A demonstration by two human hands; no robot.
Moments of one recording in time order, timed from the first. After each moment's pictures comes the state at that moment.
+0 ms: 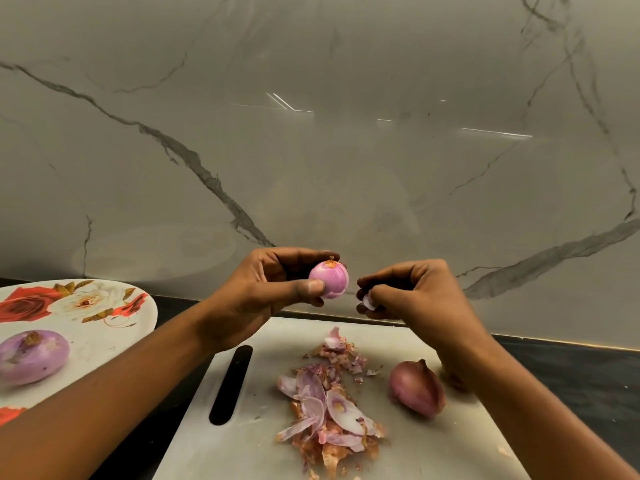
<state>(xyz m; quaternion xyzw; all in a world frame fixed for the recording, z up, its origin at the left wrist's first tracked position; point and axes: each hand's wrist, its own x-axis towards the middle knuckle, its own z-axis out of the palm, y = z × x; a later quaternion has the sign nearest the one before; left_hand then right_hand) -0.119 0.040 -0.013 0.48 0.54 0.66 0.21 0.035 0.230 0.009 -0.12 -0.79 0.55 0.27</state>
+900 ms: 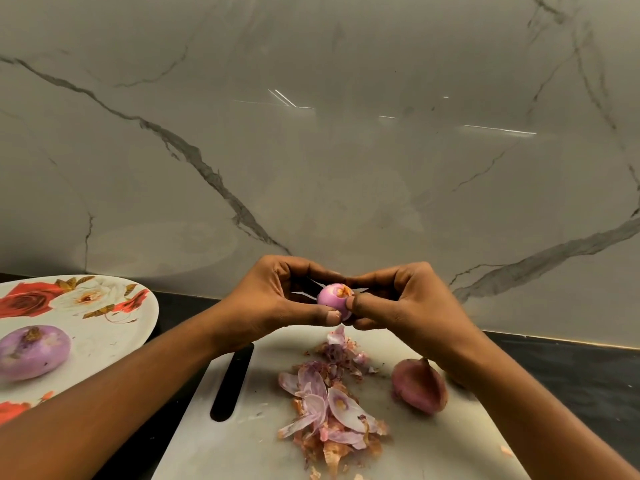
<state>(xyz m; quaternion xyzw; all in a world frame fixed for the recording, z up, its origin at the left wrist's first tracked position) -0.113 0.042 -0.017 0.49 0.64 0.58 0.15 0.040 0.218 0.010 -0.04 -0.85 0.49 0.20</state>
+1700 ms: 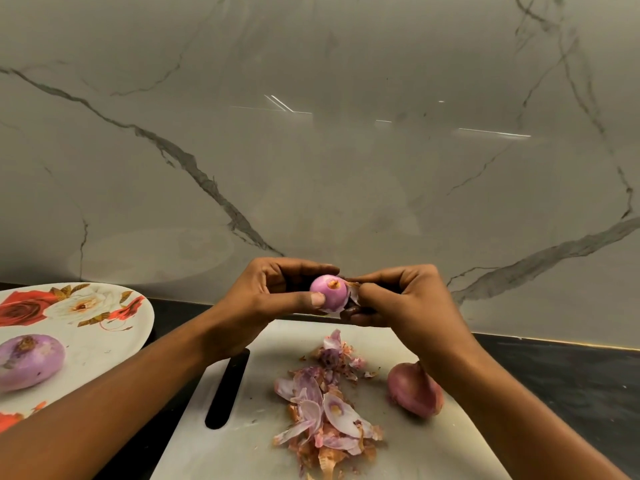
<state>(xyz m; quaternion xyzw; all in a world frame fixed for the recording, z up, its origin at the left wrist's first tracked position) -0.119 0.045 -0.021 0.48 0.58 0.63 0.17 0.032 0.216 0.004 -0.09 -0.78 0.56 0.28</state>
